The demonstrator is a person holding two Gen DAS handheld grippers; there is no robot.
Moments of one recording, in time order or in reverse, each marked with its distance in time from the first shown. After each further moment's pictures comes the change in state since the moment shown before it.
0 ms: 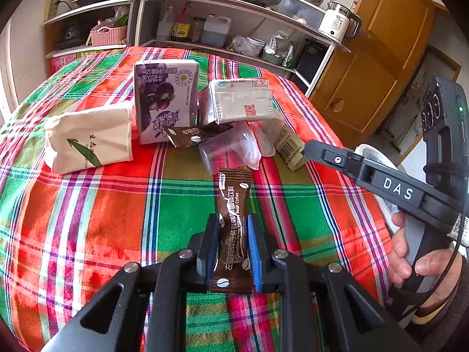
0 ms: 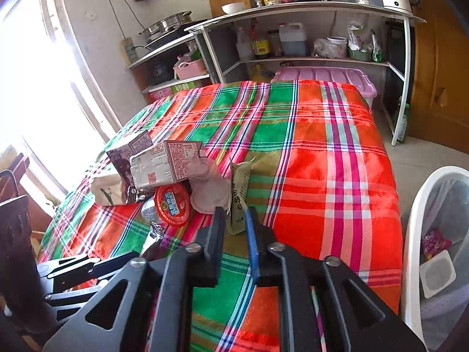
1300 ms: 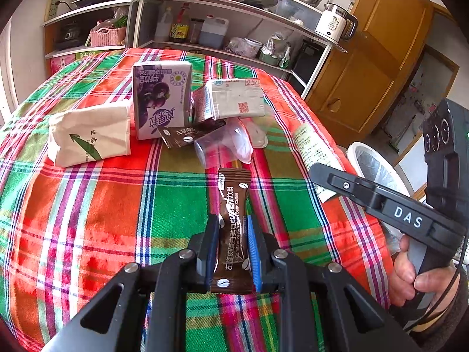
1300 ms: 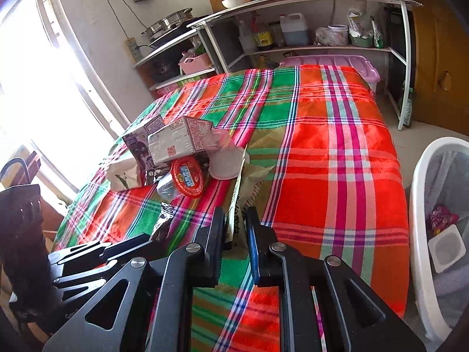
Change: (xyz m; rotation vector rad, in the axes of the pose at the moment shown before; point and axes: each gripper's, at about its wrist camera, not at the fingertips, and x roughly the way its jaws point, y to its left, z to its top) left arm -0.011 -0.007 -0.008 0.004 -0.007 -0.006; right arm -0.024 -0.003 -0.029 0.063 0.023 0.071
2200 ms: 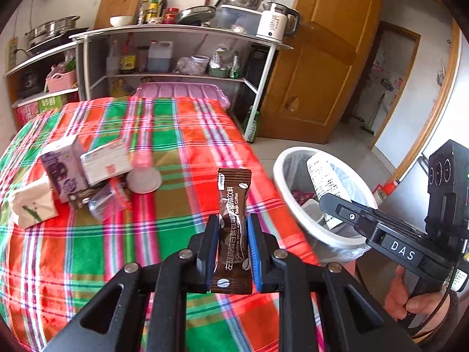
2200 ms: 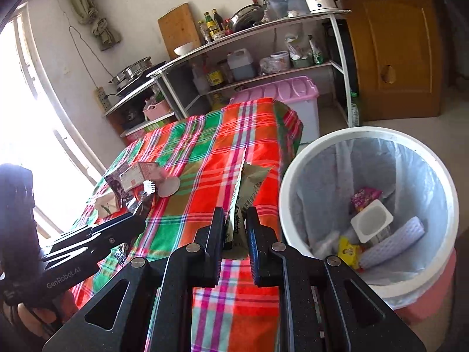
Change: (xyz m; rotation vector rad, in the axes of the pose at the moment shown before) left arm -0.011 -0.118 0.026 0.189 -0.061 -0.092; right arm -0.111 -0.070 -0.028 0.154 -0.186 -0.136
